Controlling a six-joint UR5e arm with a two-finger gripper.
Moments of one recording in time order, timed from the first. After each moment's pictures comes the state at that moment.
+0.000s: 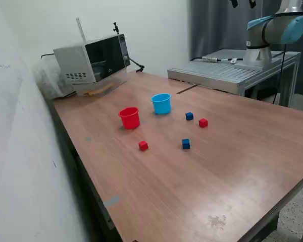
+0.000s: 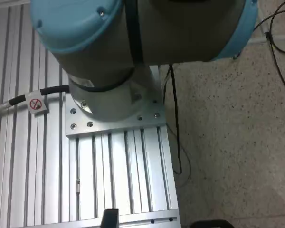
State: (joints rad) arm -0.07 -1.79 1.75 -1.01 -1.65 3.23
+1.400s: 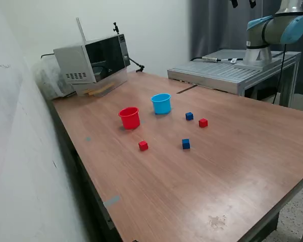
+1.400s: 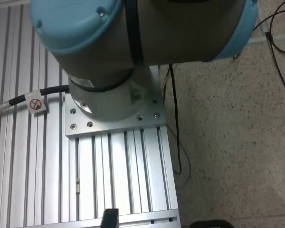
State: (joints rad) arm -0.07 -1.79 1.75 -1.01 -1.65 3.23
